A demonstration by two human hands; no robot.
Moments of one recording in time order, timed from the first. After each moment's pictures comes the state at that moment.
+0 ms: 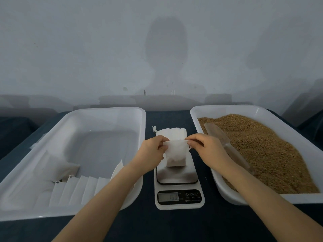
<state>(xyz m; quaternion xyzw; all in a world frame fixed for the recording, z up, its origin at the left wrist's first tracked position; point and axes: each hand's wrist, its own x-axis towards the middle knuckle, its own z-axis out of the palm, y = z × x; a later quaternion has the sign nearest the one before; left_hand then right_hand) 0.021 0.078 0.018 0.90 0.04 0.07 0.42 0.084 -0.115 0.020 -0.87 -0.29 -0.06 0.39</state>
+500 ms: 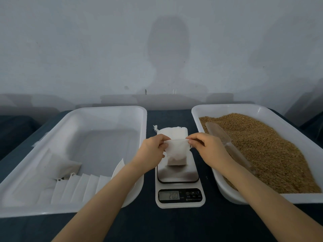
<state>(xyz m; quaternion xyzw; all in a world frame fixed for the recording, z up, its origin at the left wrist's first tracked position) 0.021 0.078 0.016 0.89 0.05 0.08 0.44 0.083 -0.115 0.019 -0.87 -0.29 -0.07 0.40</state>
